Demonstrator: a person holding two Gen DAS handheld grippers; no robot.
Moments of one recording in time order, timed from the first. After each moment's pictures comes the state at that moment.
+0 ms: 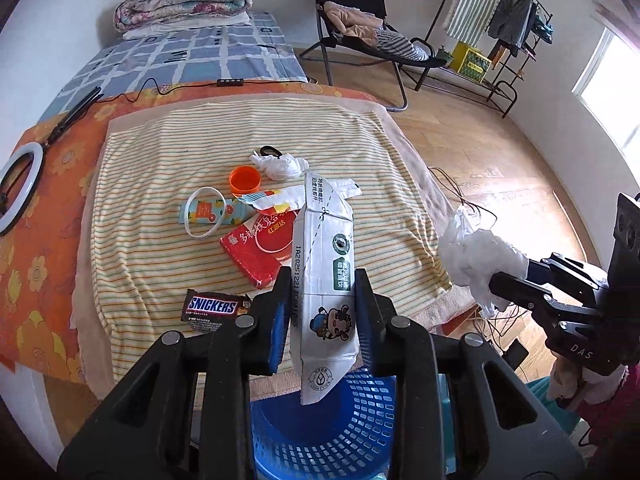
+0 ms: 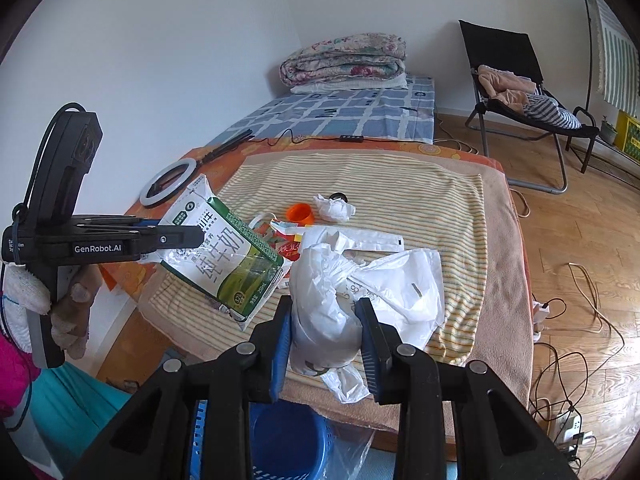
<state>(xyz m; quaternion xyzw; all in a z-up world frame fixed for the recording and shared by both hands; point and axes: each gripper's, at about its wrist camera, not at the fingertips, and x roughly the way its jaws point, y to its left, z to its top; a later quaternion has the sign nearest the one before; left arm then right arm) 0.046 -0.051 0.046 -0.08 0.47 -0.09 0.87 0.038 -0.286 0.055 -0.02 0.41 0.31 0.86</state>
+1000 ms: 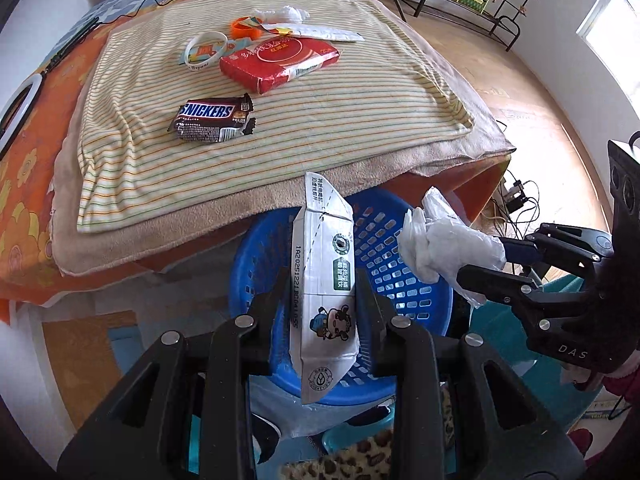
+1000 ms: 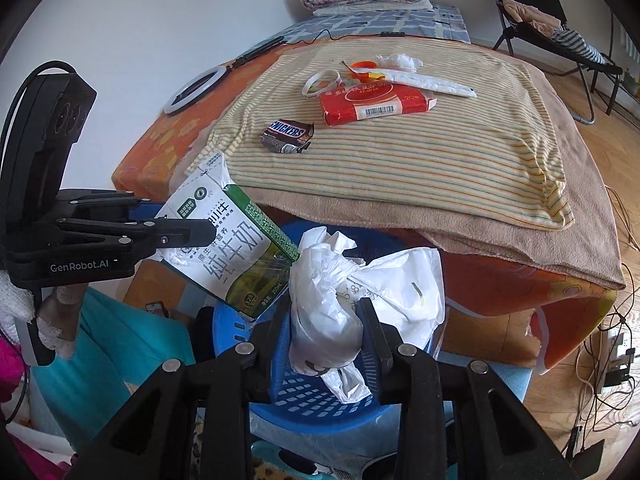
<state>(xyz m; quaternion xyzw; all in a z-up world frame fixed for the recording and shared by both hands) -0.080 -0.062 -0.071 -0.03 0.56 -0.10 0.82 -0.096 -0.242 -0.053 -0.04 0.52 0.32 0.79</state>
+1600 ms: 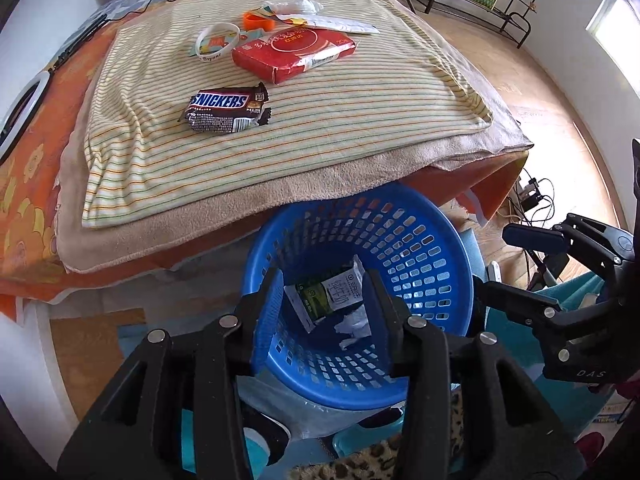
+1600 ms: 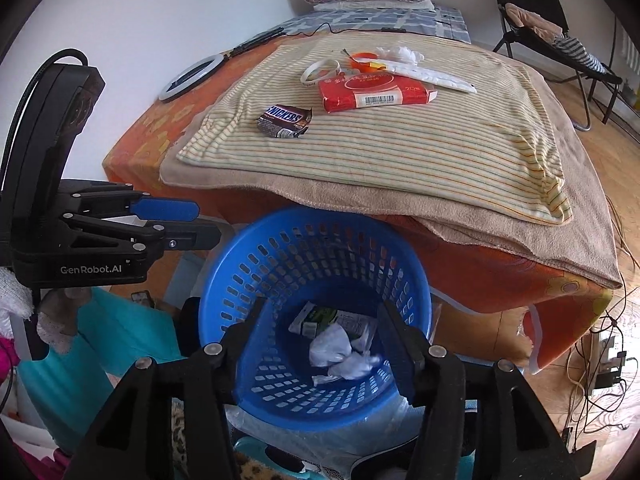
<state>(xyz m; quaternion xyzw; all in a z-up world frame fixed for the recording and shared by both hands) -0.076 -0.055 -0.082 -0.02 0.56 -0.08 0.82 -0.103 -0.237 -0.062 -0.07 0.51 0.31 0.80</state>
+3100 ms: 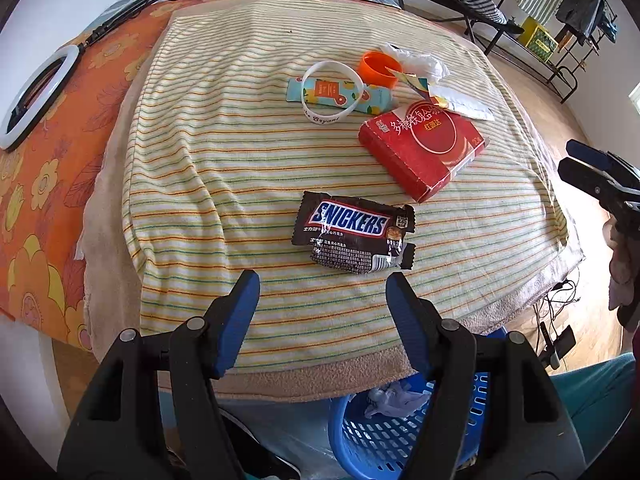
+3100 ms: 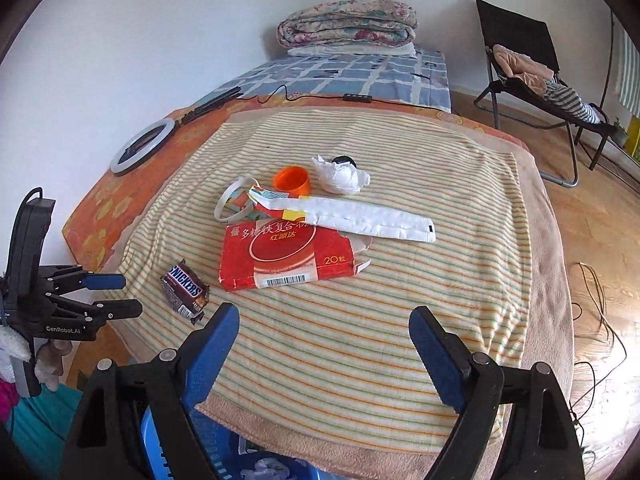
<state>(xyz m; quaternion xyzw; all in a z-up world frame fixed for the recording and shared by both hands) 0.048 0.045 -0.095 -0.09 0.56 -0.01 0.83 0.098 -0.214 -0.023 -0.08 0.45 0.29 0.84</state>
